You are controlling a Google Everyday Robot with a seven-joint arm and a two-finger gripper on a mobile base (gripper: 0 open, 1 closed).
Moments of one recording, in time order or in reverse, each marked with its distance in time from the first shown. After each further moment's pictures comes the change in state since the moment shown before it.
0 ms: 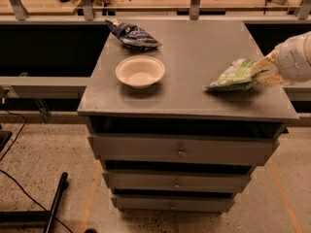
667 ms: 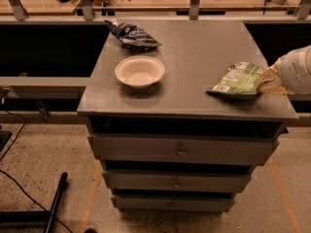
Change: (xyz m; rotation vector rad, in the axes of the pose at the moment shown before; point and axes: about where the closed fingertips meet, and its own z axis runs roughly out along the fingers) arm 0.001 0.030 0.009 -0.037 -0.004 0.052
